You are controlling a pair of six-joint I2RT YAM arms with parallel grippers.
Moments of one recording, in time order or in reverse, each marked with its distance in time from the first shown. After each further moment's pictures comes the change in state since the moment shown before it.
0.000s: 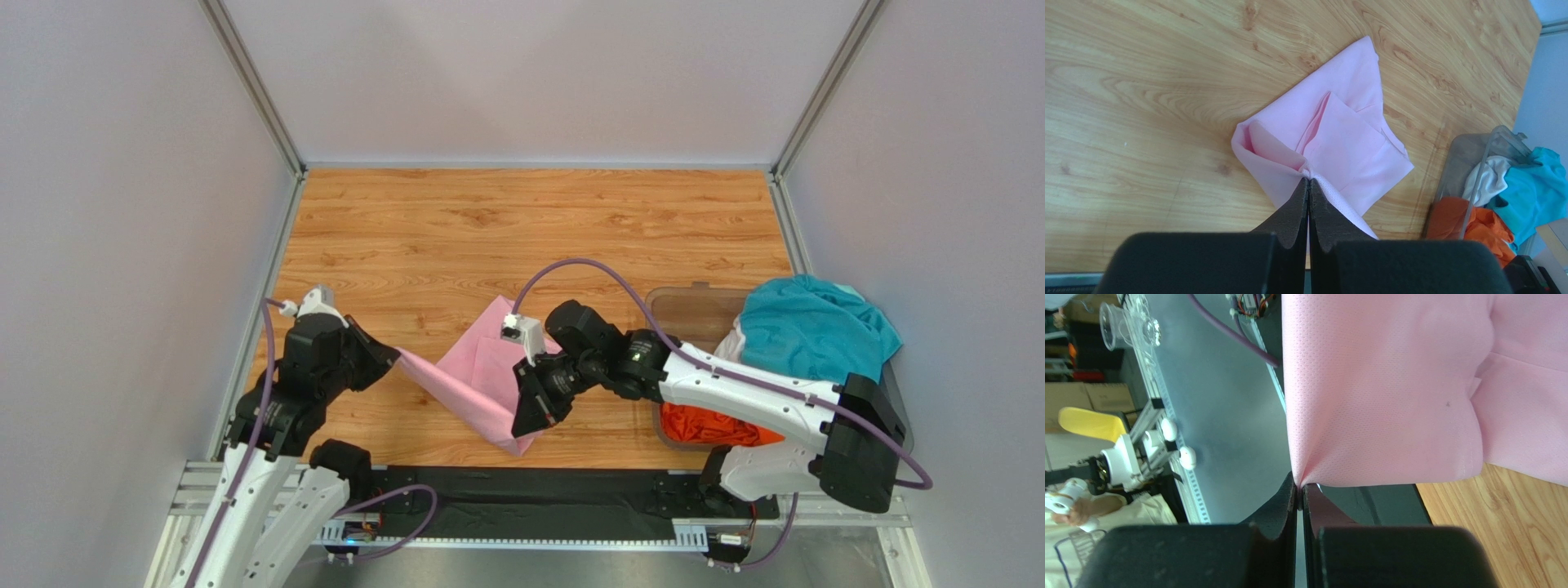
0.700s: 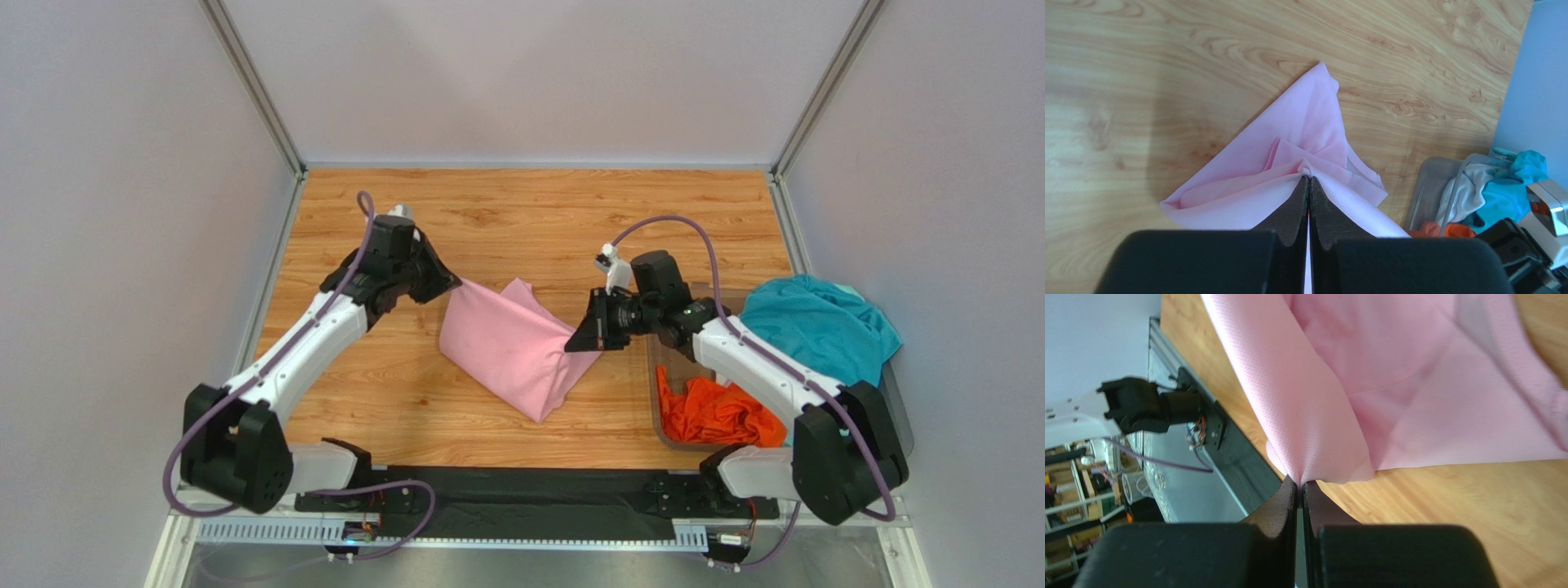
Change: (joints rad) left arm -0.045 0.735 0.221 0.480 0.140 0.039; right arm -0.552 0.002 -0.125 0.113 -0.058 0.006
